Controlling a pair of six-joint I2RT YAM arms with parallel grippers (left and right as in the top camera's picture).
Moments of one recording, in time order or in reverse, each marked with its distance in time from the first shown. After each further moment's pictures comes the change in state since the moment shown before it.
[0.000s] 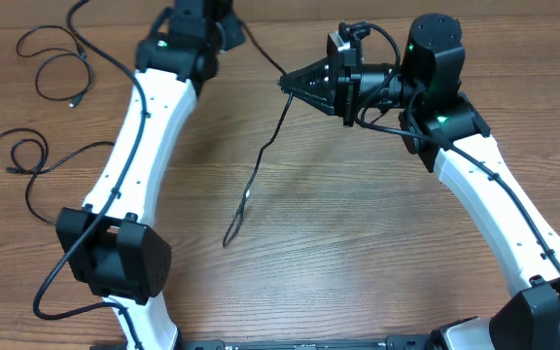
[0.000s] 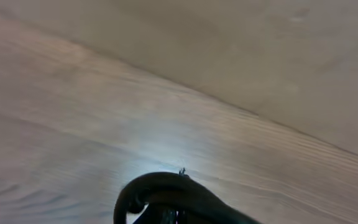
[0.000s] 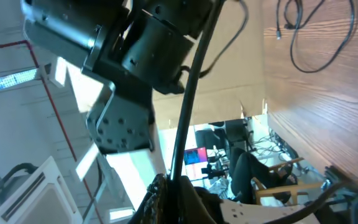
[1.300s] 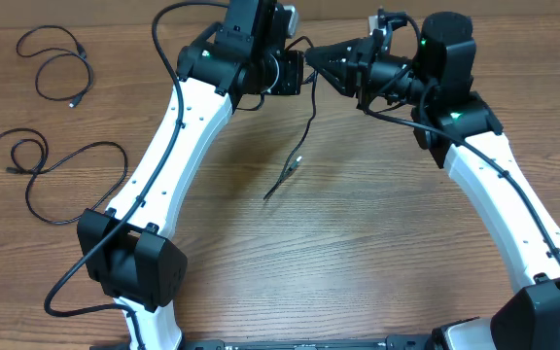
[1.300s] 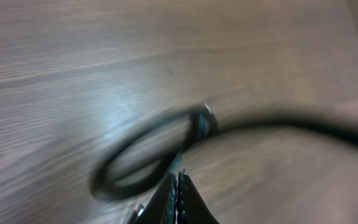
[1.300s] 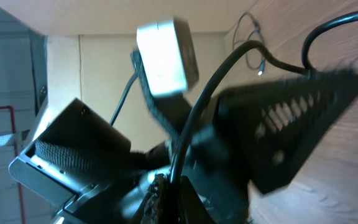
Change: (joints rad) left arm -0.159 -0.002 0.004 -0.182 0.438 0.260; right arm -0.054 0.000 0.000 -0.107 0.307 -0.181
